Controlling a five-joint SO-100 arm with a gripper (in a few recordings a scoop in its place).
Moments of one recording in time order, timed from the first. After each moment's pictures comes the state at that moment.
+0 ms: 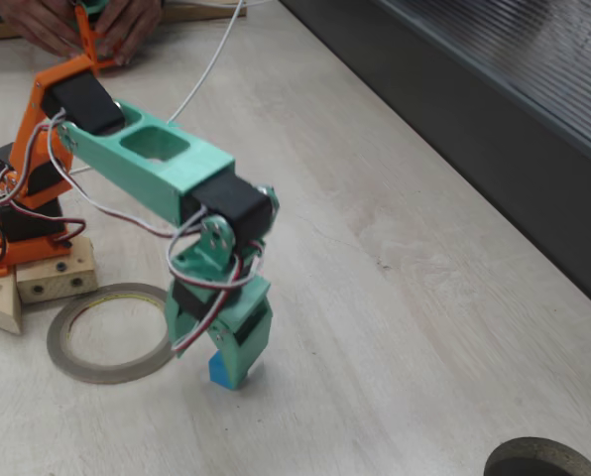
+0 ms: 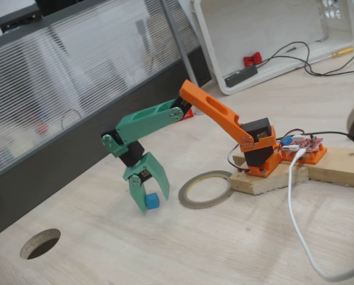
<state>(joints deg) 52.7 56.1 62.6 103.3 82.3</state>
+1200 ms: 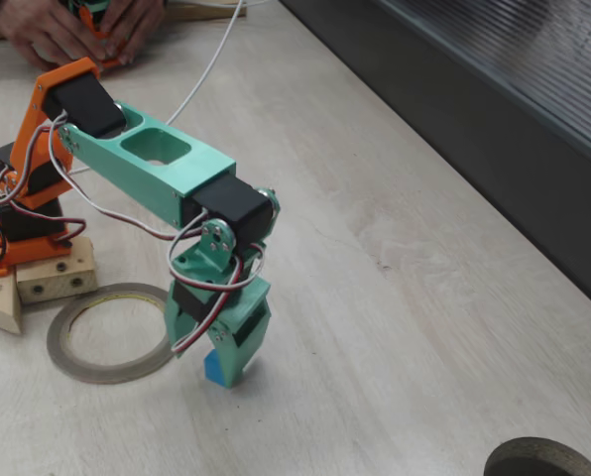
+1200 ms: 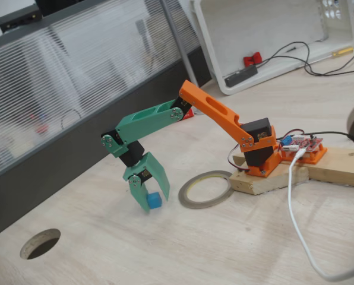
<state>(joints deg) 52.6 55.7 62.6 103.3 82.3</state>
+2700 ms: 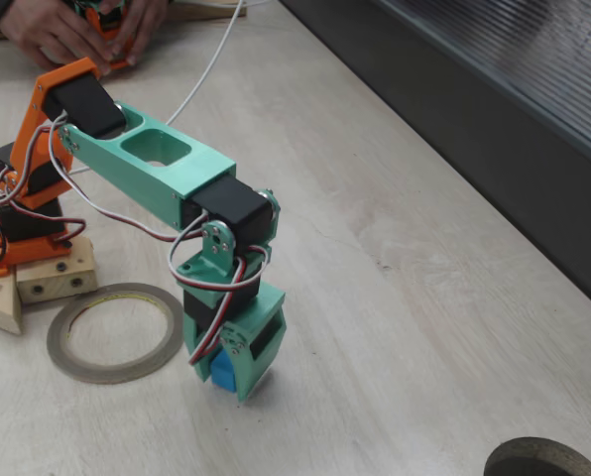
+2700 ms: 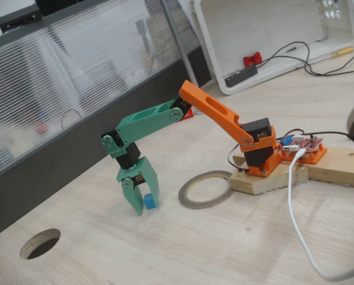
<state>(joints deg) 52.6 55.7 62.7 92.5 82.6</state>
